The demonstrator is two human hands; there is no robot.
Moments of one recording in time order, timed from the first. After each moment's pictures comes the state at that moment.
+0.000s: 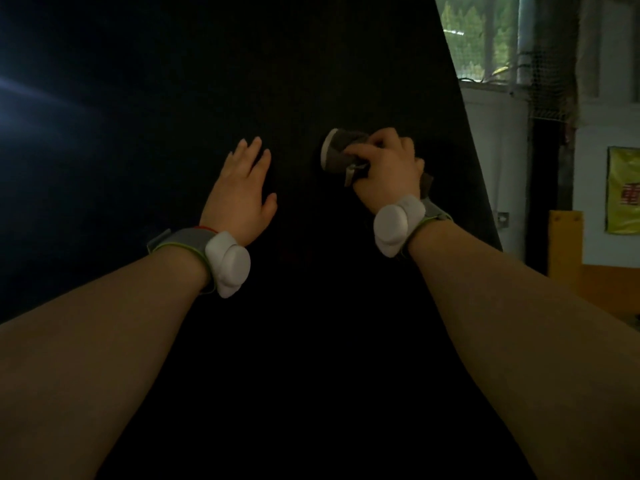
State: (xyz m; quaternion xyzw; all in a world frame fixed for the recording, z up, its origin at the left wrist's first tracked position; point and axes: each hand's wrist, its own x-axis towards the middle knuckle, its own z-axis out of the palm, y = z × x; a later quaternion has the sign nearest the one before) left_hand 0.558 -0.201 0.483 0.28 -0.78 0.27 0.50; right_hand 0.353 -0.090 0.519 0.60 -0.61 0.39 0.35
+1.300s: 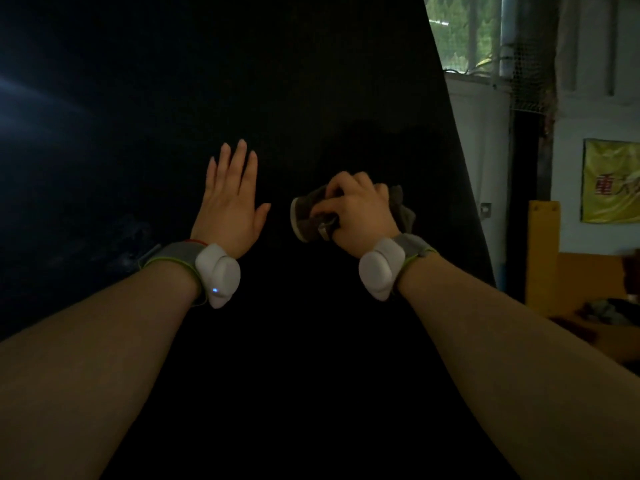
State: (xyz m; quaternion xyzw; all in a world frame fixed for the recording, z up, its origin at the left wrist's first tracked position) left_hand 0.546 -0.209 0.455 0.30 -0.76 0.32 0.49; right_hand 0.358 -0.083 0.464 0.70 -0.57 0.22 0.37
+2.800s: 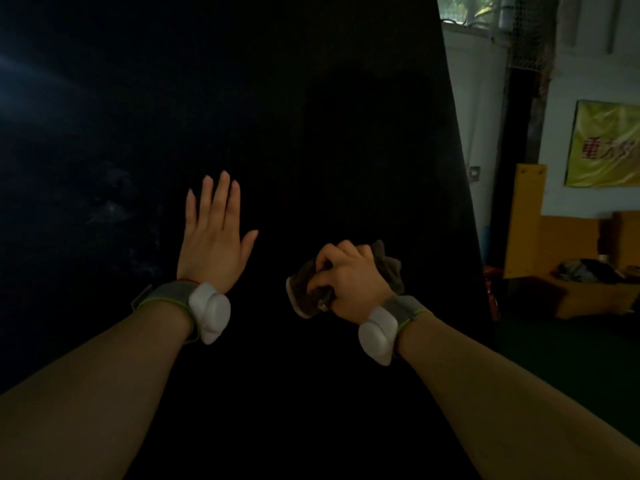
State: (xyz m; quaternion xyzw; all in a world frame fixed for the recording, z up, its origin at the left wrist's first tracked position) left_hand 0.548 -0.203 0.343 0.32 -0.74 0.34 0.48; right_hand 0.352 -0.071 0.322 0.76 -0.57 0.16 0.28
